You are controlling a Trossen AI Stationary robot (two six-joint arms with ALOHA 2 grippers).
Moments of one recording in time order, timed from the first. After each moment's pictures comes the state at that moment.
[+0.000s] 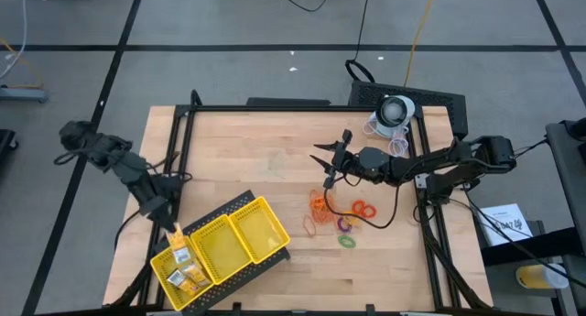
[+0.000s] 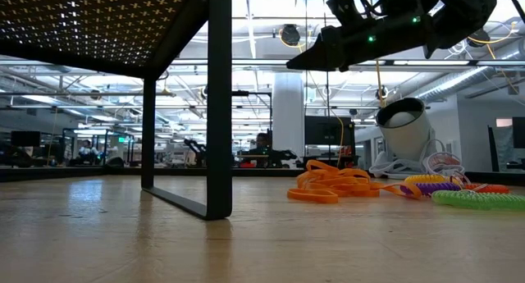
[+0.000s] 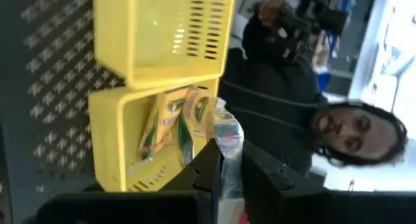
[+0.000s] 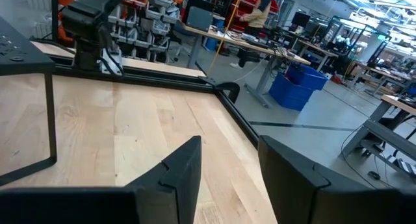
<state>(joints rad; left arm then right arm) -0.53 0.59 0.94 -0.83 0.38 -1.51 -0.06 1.40 0.59 0.73 0.37 -0.27</state>
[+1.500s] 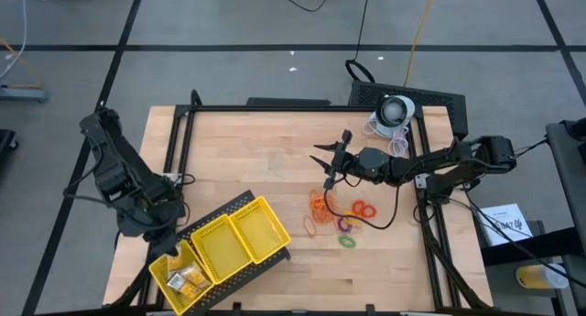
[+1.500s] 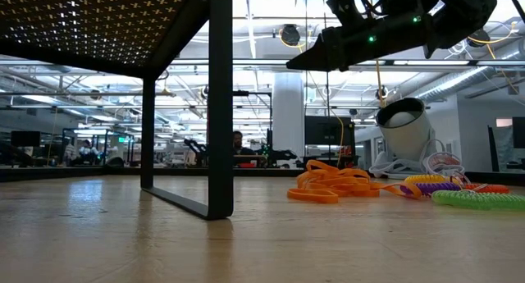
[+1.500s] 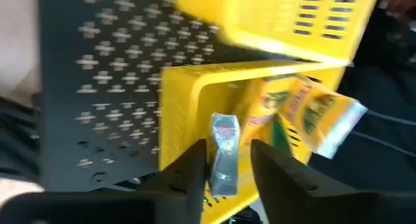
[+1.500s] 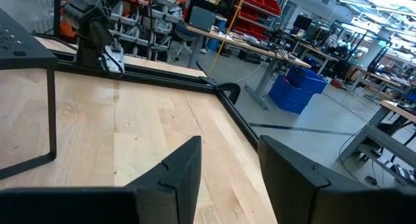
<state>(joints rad) -0.95 0.85 0.95 -0.90 0.07 -1.79 -0.06 1.40 0.59 0.73 0.36 -0.30</state>
